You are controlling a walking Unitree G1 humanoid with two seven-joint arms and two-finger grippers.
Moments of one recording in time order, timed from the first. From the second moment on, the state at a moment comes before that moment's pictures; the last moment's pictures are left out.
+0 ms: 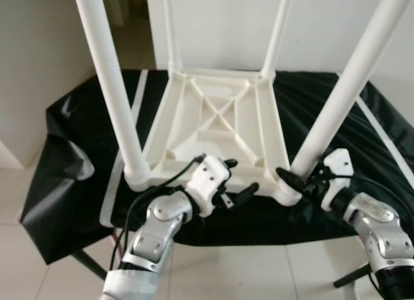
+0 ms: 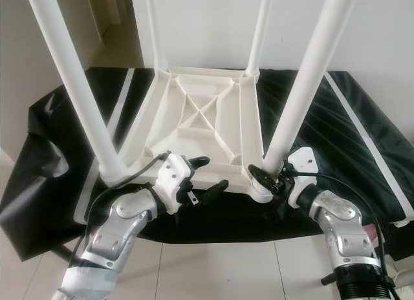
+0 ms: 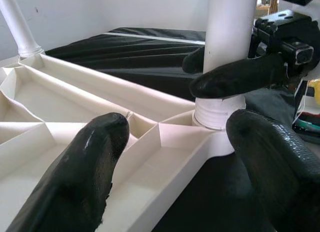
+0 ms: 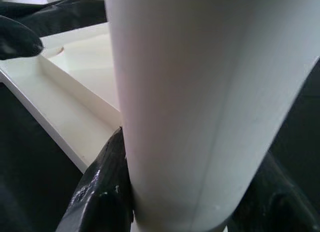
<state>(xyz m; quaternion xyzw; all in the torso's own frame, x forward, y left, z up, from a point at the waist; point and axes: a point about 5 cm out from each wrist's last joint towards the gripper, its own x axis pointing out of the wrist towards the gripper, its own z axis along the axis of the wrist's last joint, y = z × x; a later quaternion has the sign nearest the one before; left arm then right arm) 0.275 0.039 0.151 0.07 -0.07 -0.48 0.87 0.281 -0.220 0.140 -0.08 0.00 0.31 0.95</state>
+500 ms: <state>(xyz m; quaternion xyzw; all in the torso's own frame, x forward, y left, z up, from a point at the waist) 0.276 0.036 0.154 0.08 -0.08 -0.49 0.87 0.271 -0.209 0.135 -0.01 -0.01 0.23 0.97</state>
